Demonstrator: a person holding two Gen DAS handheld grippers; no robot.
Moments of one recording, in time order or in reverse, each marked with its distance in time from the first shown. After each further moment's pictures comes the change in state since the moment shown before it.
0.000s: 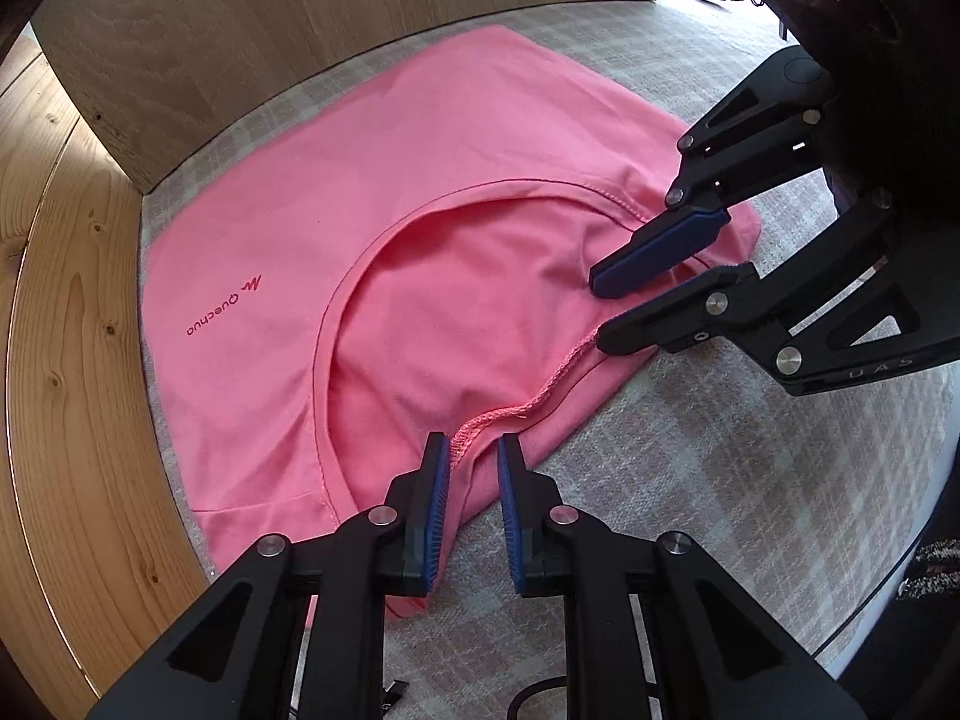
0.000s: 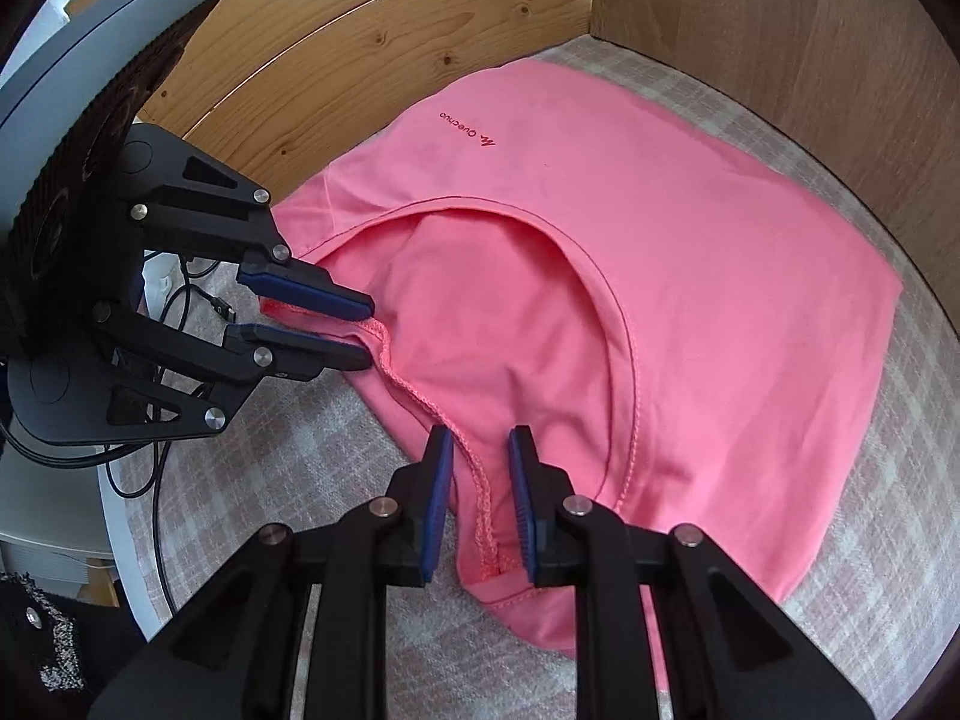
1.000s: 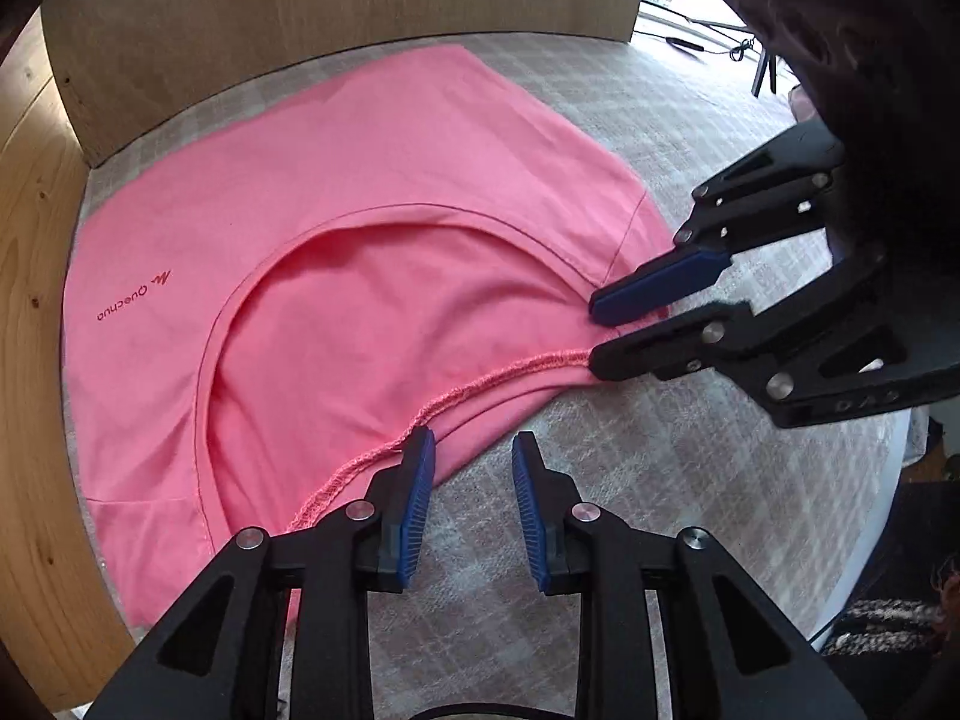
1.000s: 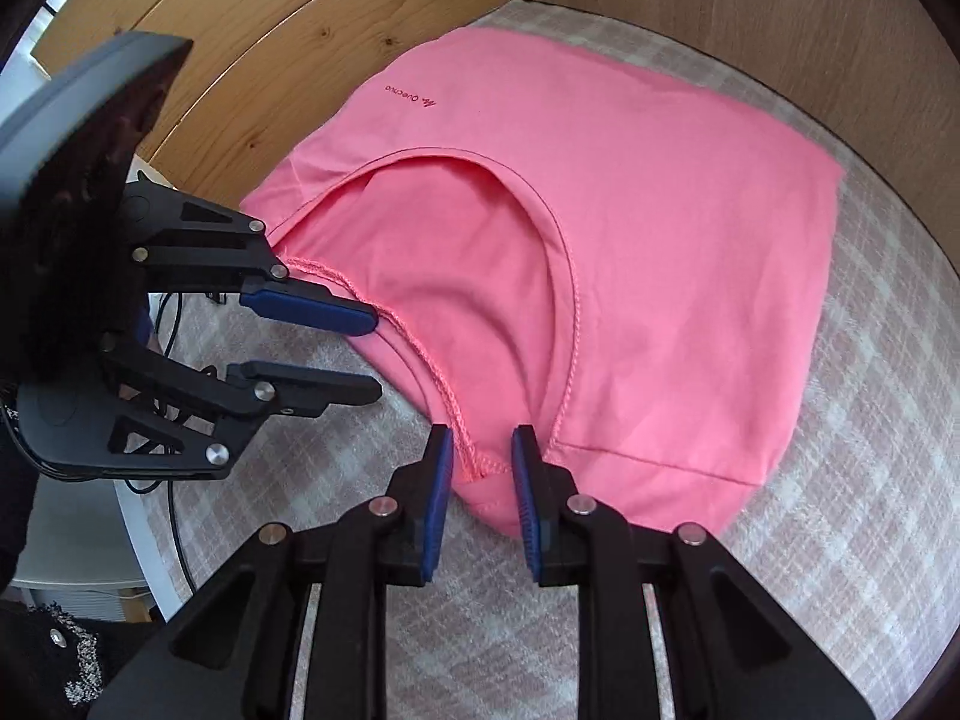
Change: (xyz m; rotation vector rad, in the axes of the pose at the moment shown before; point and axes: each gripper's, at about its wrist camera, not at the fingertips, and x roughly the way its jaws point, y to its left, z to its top) left arm -0.019 -0.029 -0.005 -0.084 -0.072 -0.152; right arm -0.028 -0.005 -0.019 0.139 0.030 -0.042
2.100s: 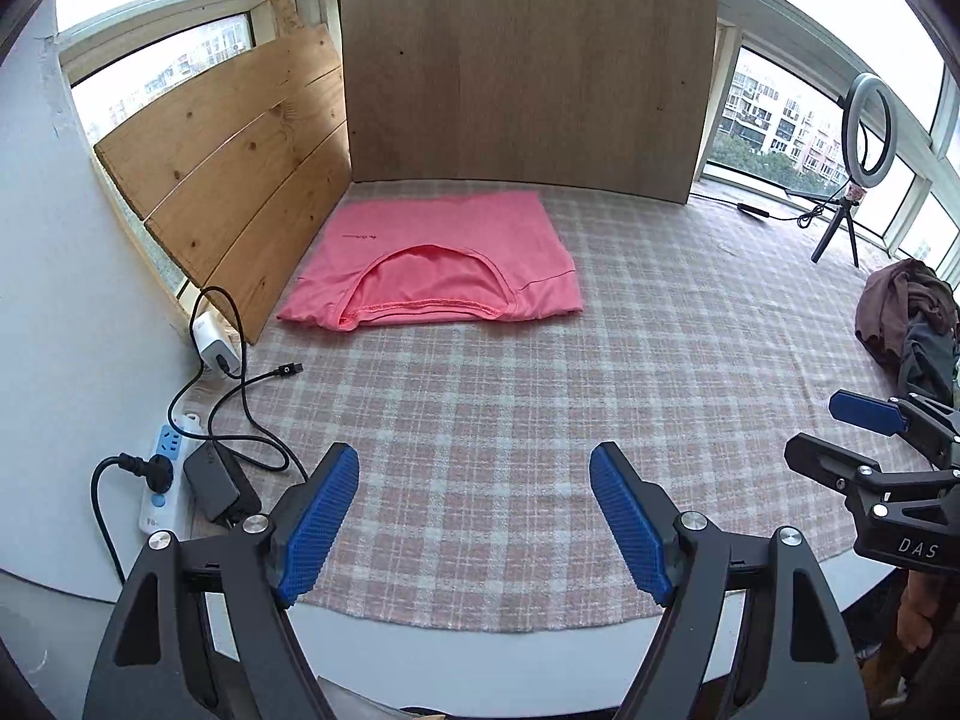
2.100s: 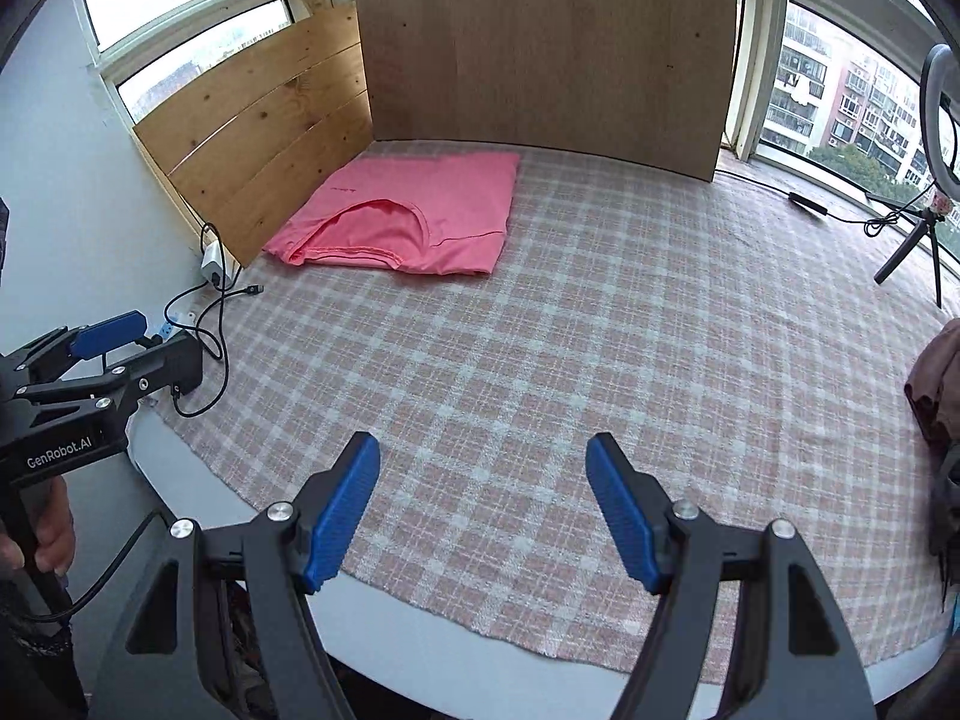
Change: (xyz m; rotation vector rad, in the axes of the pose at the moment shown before) left arm -0.165 -0.200 -0.119 -0.485 -0.312 0.383; right arm -0.179 0.050 -0.258 0.327 -0.343 -0.281
